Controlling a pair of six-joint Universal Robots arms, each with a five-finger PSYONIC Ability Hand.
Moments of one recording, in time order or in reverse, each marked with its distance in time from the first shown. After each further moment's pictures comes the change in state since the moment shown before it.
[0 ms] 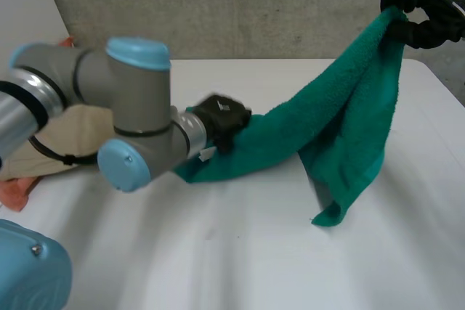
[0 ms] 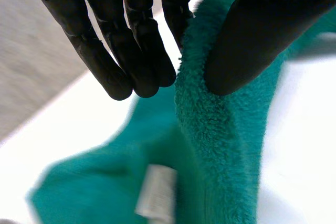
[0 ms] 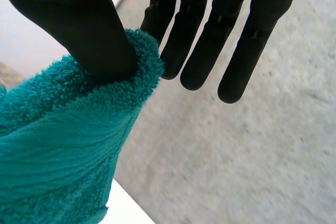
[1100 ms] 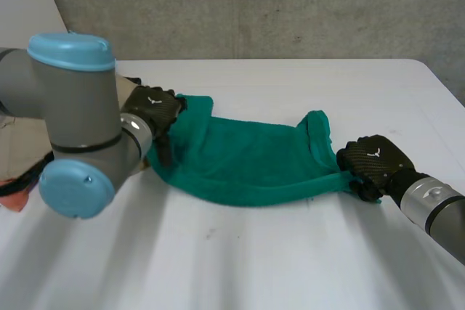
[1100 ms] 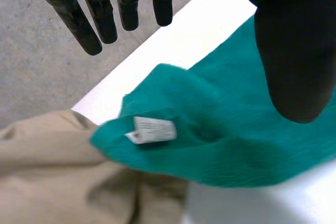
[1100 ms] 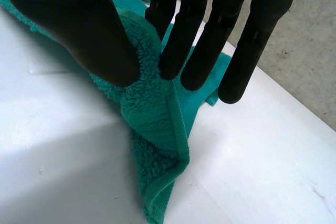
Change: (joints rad) left arm 0.078 0.325 -0.474 0.155 -0.324 0.072; right arm 0.091 0.289 0.422 -0.055 0.180 -0.497; left_hand -0.922 -0.968 -0.947 -0.967 -0.925; right_hand 0.000 0.000 0.000 0.000 0.011
